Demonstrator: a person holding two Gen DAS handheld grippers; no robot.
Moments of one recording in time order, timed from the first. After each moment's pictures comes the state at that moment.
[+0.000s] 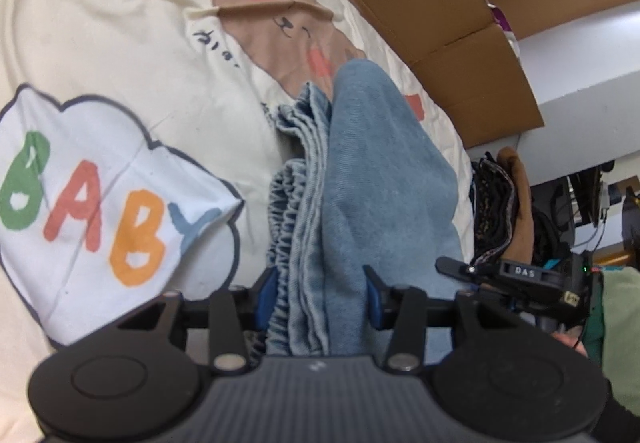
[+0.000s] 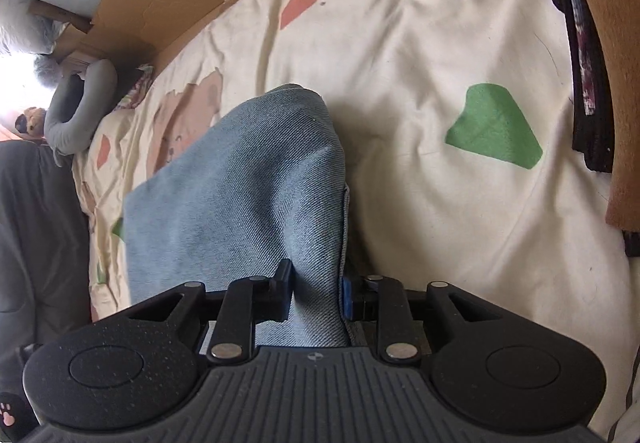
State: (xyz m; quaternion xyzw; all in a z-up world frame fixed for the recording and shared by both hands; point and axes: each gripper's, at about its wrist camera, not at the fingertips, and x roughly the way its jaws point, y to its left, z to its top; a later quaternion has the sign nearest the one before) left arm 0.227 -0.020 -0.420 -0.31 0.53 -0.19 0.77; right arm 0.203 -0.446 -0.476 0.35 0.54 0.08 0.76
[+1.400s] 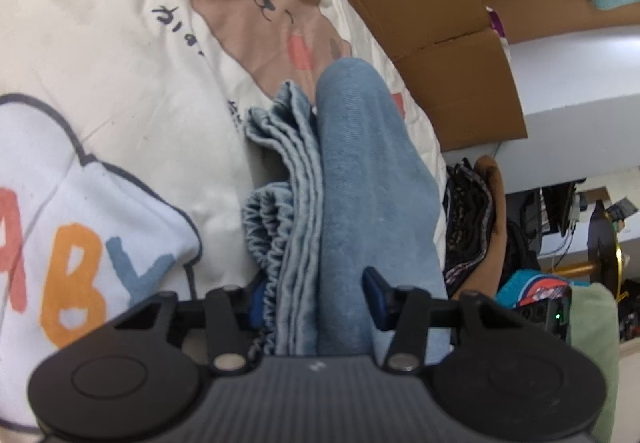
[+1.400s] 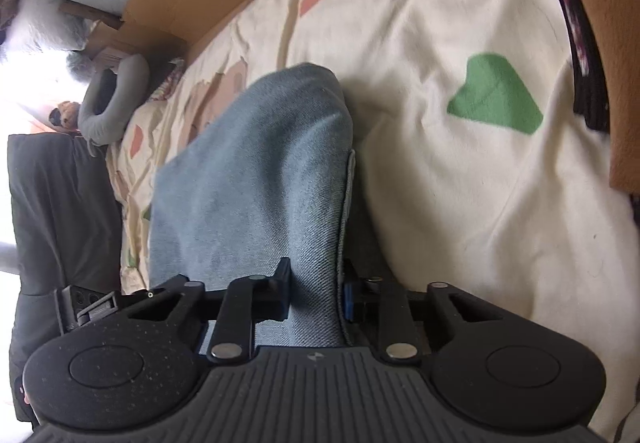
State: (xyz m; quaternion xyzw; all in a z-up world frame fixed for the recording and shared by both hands) left arm 0.262 -0.029 -0.448 -0.37 0.53 -0.24 0.72; right arm 0.186 -0.459 -0.475 0.38 0.52 0.14 0.75
